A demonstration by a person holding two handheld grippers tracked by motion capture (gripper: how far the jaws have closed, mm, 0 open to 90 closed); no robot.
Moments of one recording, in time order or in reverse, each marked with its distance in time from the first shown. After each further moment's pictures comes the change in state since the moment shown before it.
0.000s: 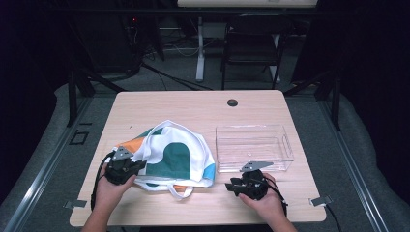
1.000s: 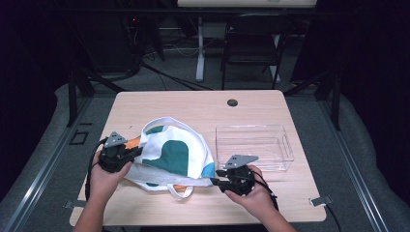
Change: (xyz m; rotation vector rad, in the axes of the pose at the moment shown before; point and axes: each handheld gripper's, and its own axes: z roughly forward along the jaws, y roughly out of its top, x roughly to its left) left arm 0.006 0.043 -0.028 -0.062 0.023 -0.007; right arm 0.042 0.045 -0.002 -0.062 0.017 -0.197
